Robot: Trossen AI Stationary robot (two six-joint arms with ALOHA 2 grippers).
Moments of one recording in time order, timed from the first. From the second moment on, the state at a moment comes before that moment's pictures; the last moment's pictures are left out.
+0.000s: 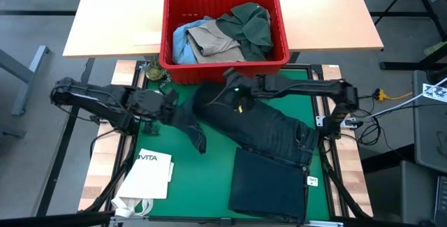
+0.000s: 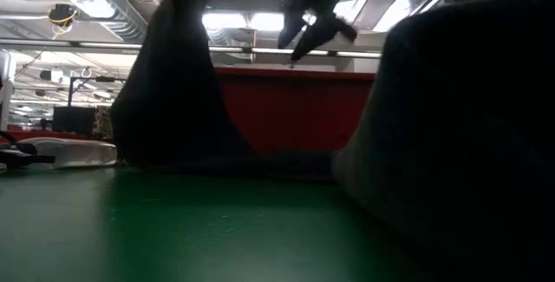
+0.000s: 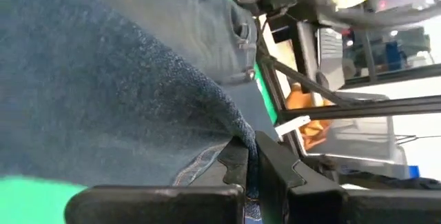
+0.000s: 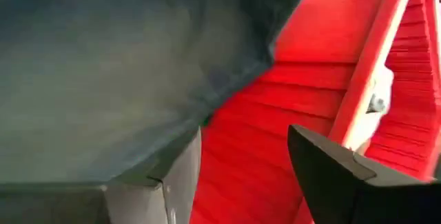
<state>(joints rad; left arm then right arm) -0.19 1.07 1.13 -0.60 -0.18 -1.29 -0.13 1.76 1.65 -0.77 0.31 -0.99</state>
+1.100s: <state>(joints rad) 0.08 1.58 1.13 -0.10 0.07 -0.94 -0.01 1.38 1.32 -0.87 0.09 -0.57</state>
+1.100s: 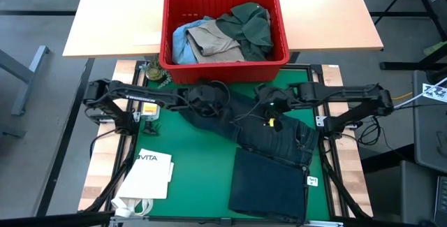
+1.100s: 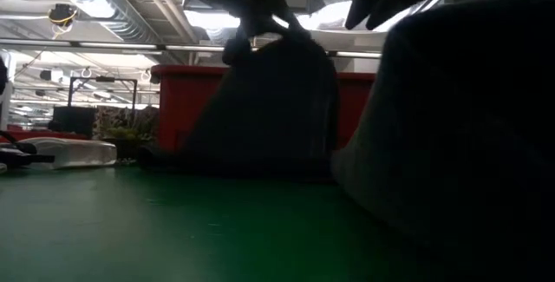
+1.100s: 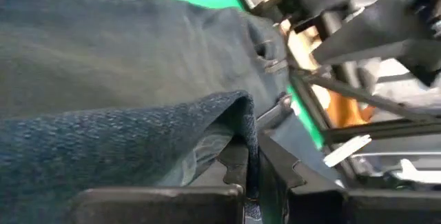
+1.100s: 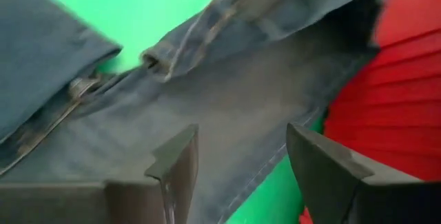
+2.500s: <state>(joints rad) 0.14 1.68 1.13 0.07 0.03 -0.47 -0.10 1.49 0.90 -0.25 -0.16 -0.22</state>
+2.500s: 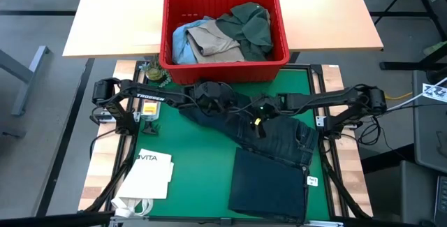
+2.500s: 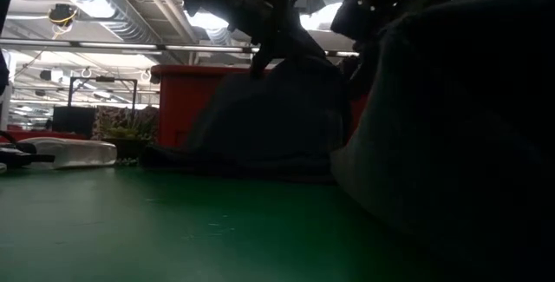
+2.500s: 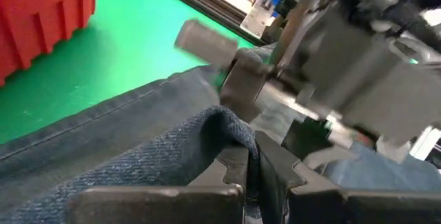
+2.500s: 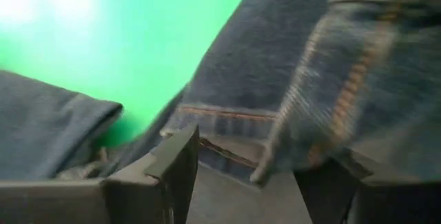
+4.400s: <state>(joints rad) 0.12 1.64 1.13 0.06 -0.04 -0.28 -0.10 1.37 0.91 -0.45 0.09 -0.13</state>
